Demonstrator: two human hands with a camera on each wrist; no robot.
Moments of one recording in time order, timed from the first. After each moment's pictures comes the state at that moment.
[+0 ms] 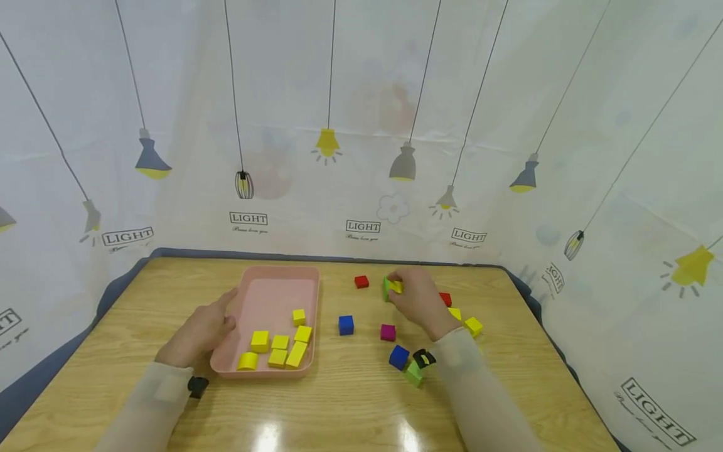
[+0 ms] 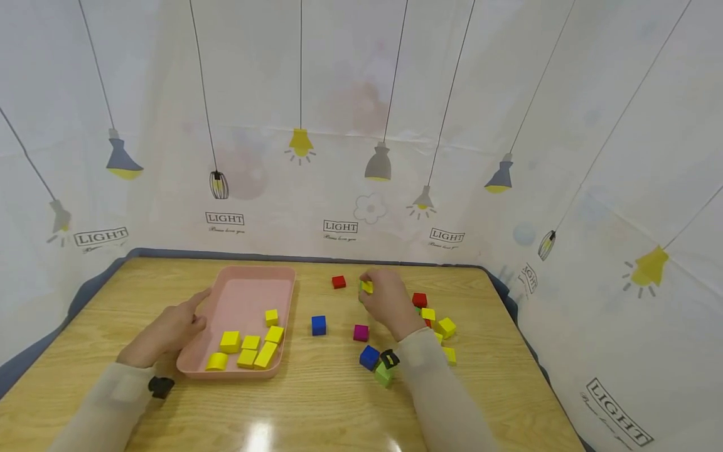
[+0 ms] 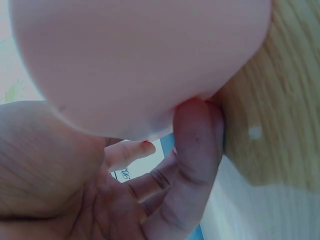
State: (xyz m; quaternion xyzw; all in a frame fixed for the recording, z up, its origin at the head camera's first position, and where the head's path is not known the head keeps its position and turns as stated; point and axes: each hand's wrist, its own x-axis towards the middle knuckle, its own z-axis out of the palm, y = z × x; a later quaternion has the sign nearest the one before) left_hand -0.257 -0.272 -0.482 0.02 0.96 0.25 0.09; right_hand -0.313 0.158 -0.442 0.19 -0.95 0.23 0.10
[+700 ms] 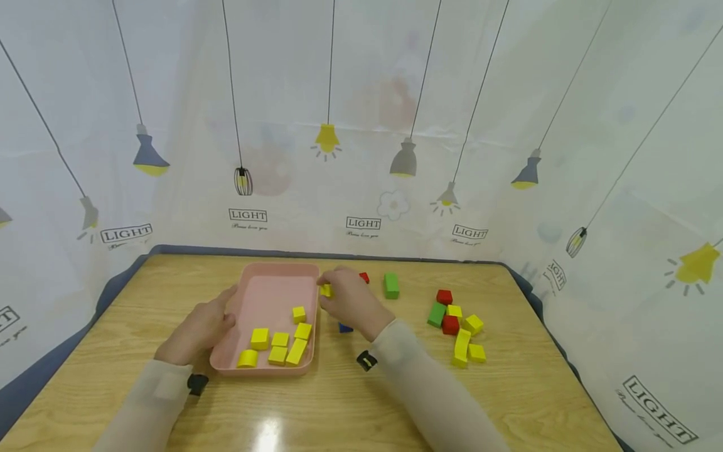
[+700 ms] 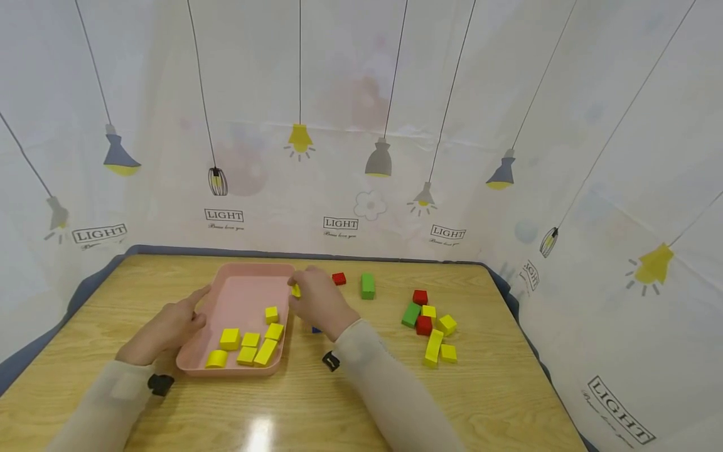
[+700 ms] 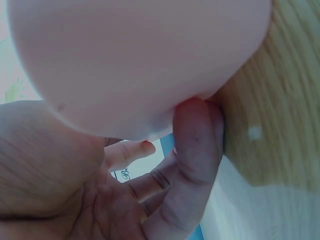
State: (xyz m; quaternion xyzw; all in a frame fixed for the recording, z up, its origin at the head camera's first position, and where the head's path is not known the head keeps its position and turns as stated) left_hand -0.257 -0.271 -0.482 0.02 0.96 0.25 0.08; right_hand -0.297 0.036 -0.434 0.30 -0.93 0.22 0.06
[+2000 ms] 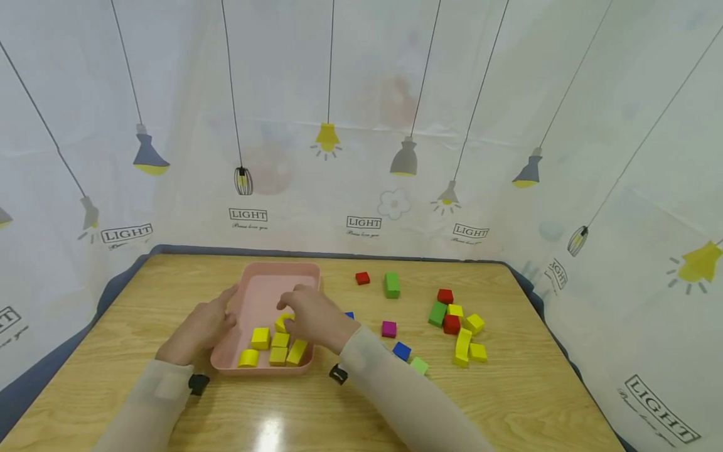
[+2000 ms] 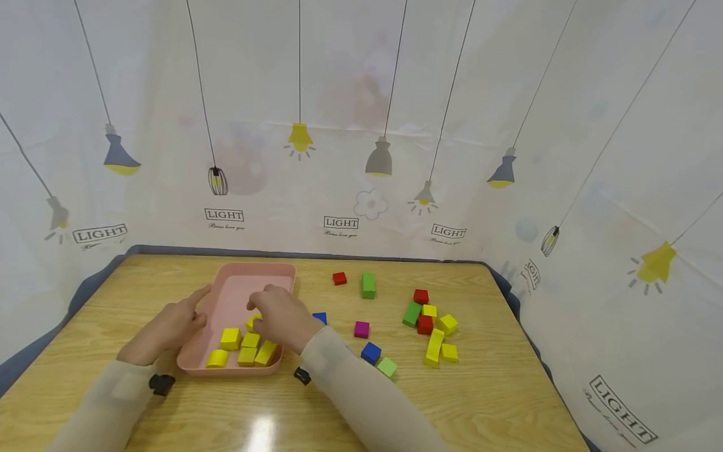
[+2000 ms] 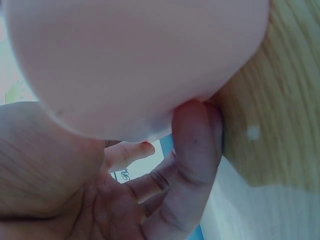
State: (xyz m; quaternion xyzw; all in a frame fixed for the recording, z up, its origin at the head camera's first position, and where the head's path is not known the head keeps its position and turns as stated) left_hand -0.259 -0.273 -0.485 0.02 0.96 0.26 0.08; right_hand -0.275 -0.018 -0.449 0.37 -0.91 0.18 -0.01
